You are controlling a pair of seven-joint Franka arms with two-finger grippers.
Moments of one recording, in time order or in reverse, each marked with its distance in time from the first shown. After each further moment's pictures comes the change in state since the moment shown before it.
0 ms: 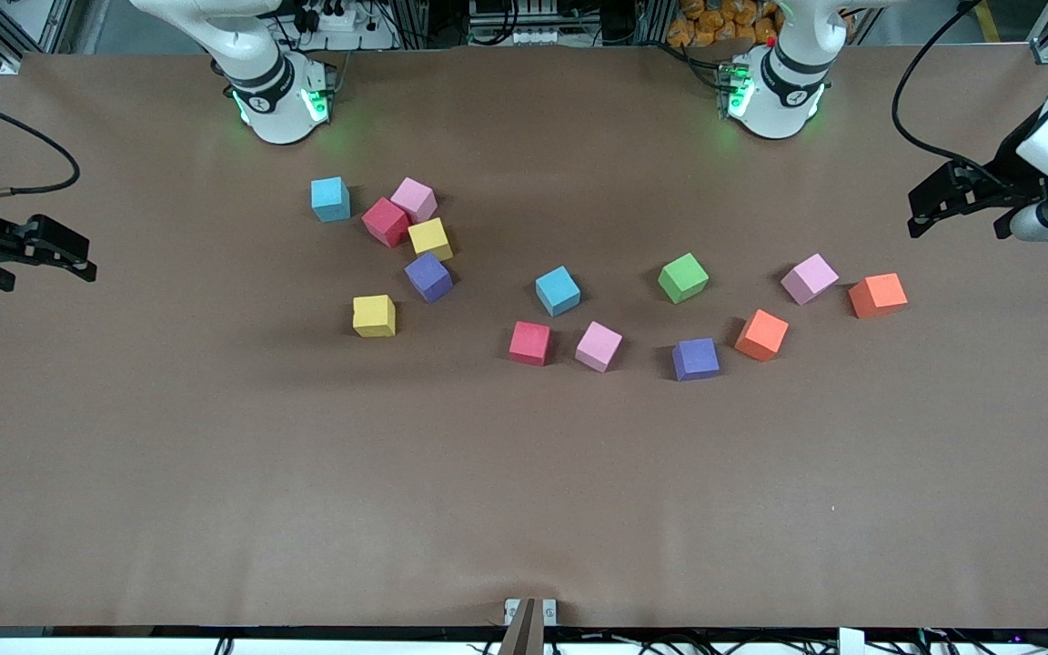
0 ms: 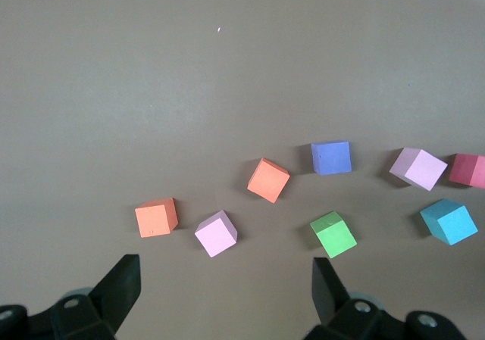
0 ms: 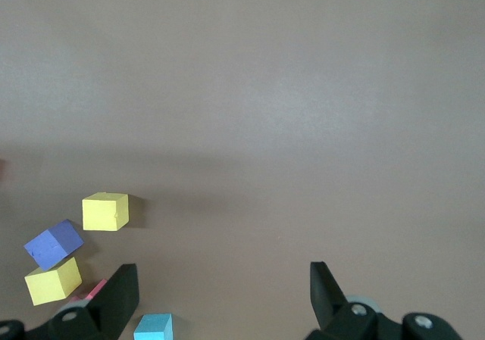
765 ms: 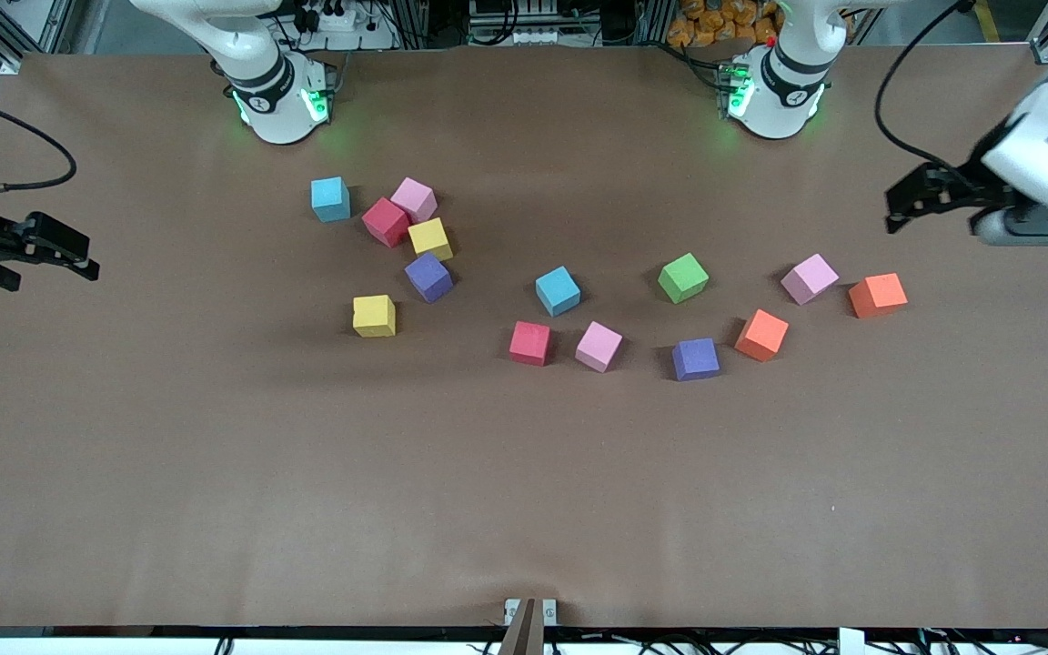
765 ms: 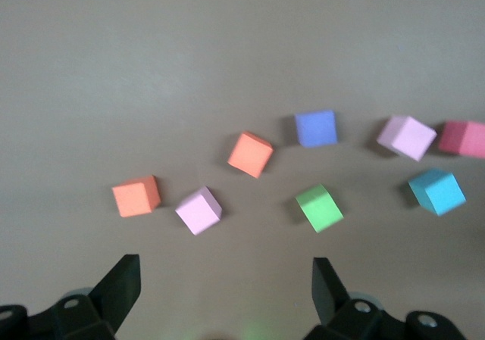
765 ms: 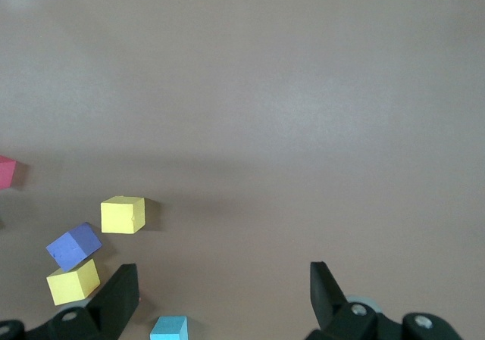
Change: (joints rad) left arm -0.044 0.014 -0.024 -0.028 -0.027 -0.062 -0.007; right arm -0.004 0.000 -0.004 0.011 0.046 -0.002 0.000
